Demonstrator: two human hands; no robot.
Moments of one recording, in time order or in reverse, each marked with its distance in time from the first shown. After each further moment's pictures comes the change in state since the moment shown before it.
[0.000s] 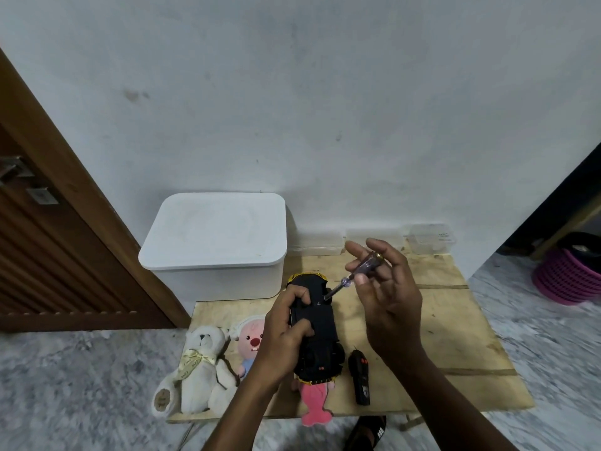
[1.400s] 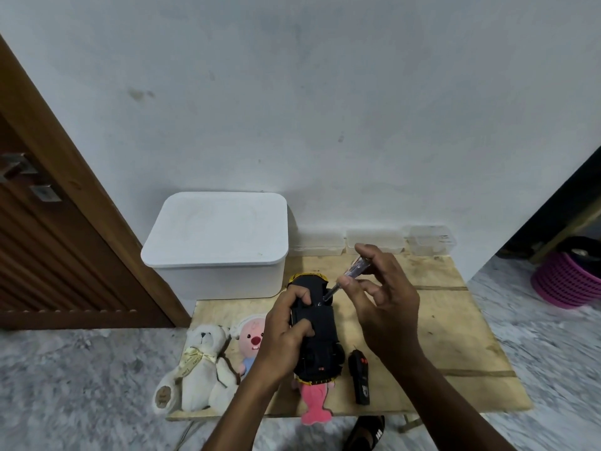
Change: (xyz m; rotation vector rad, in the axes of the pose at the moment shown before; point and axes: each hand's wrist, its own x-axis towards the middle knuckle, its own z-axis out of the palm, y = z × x) left_hand -0.003 -0.001 -0.002 0.007 0.008 -0.001; right_hand 0.001 -0.006 0.005 -0.105 -0.010 -0.033
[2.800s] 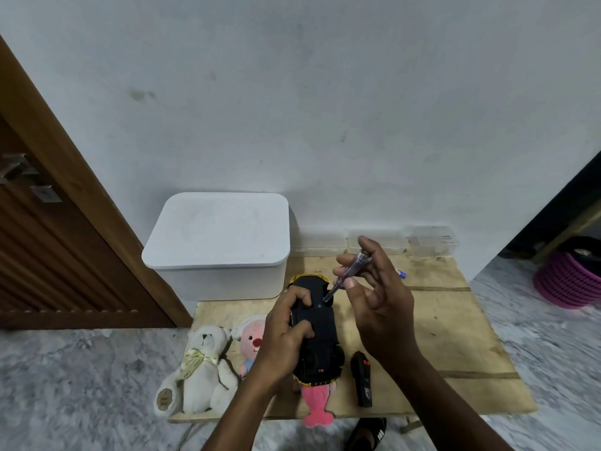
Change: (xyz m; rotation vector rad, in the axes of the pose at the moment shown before) left_hand 0.004 -0.001 -0.004 0.003 -0.011 -0.006; right_hand -0.003 0.009 0.006 0.068 -0.049 0.062
